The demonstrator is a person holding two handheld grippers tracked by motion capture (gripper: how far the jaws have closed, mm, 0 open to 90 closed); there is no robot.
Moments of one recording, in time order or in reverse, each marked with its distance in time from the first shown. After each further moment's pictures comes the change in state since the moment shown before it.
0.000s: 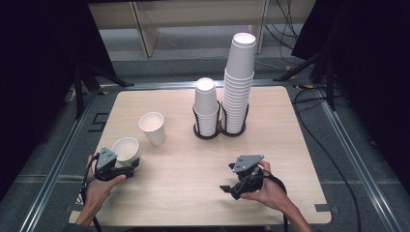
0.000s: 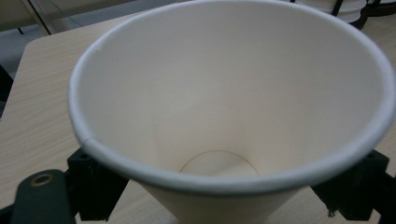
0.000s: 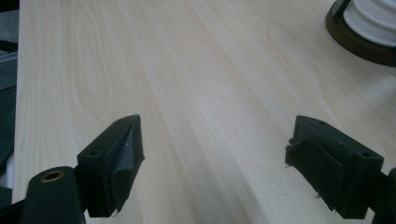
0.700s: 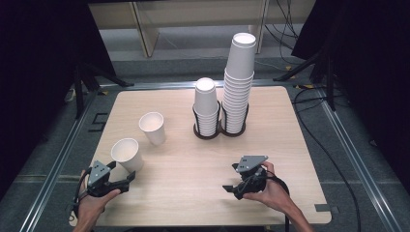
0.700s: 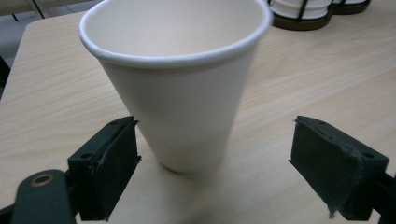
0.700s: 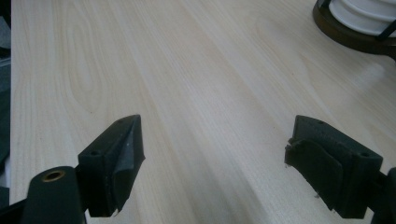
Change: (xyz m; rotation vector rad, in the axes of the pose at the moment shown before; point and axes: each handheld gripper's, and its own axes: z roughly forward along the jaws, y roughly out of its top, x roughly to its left) left arm -0.023 -0.015 -0.048 0.009 -0.016 -0.052; right arm -0.003 -0.006 -0.006 -0.009 -0.018 0.015
